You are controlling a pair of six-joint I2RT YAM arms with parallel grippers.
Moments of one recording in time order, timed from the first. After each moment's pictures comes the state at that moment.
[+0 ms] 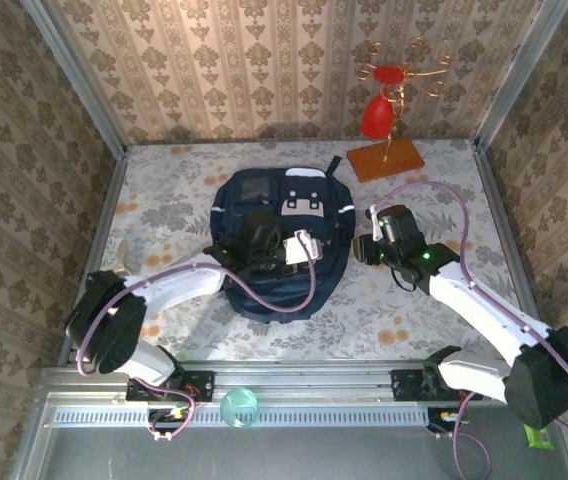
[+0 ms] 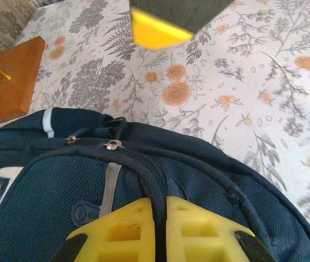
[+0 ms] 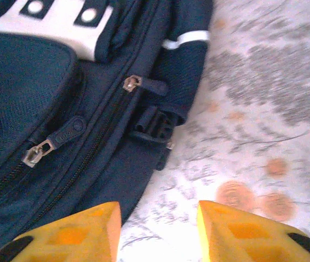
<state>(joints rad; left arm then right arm) -0.82 1.52 0.88 0.06 0.40 0.61 0.42 1.13 0.80 -0.45 0.10 0.24</state>
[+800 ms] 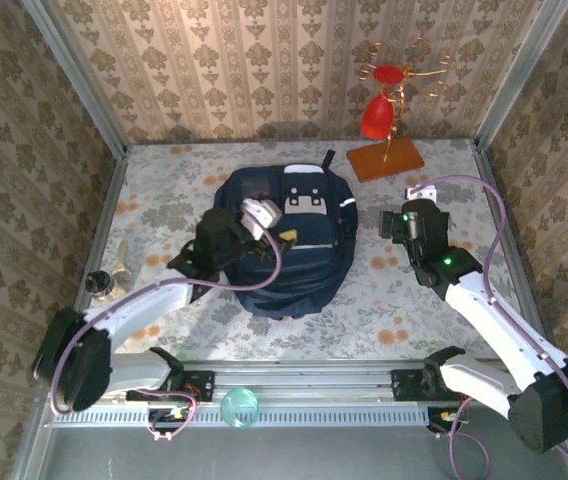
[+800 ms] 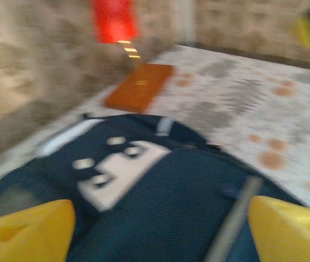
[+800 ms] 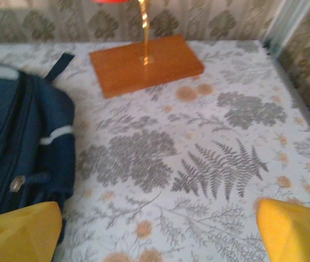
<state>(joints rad) -0.65 1.19 0.69 0.28 0.18 0.15 0.32 1.03 0.79 -0.33 0.49 0.20</state>
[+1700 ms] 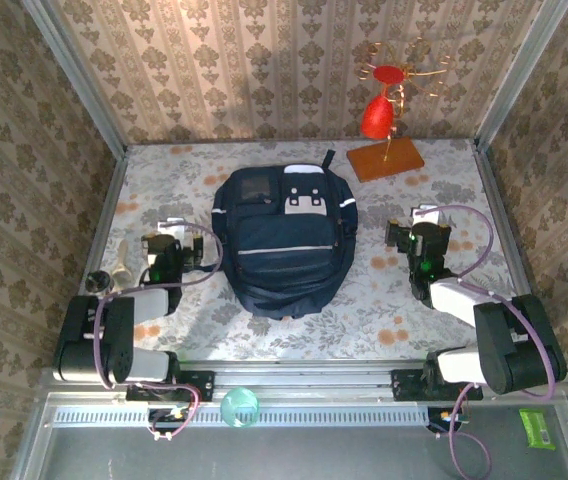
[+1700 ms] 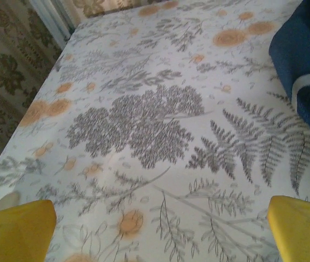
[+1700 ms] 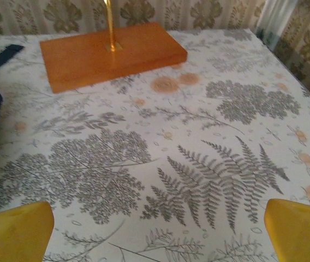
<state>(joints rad) -0.11 1.40 0.34 0.66 -0.20 0.14 0.12 1.32 0.40 0.52 0.33 0.08</state>
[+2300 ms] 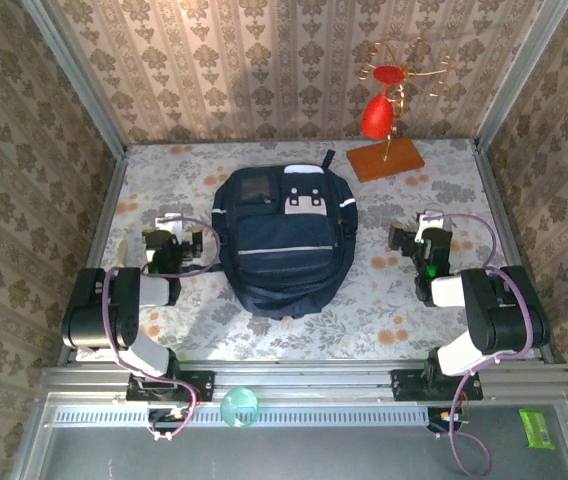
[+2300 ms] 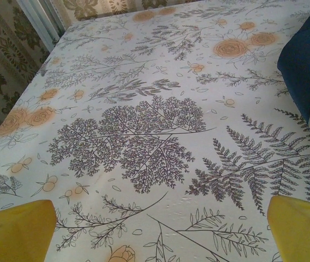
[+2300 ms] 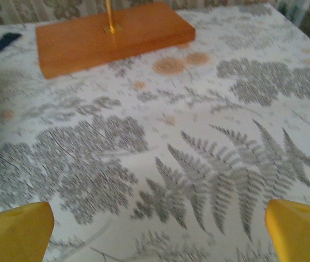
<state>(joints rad) -0.06 1.56 0.37 0.80 -0.13 0.12 0.01 1.53 0.37 0.78 0.17 0.08</state>
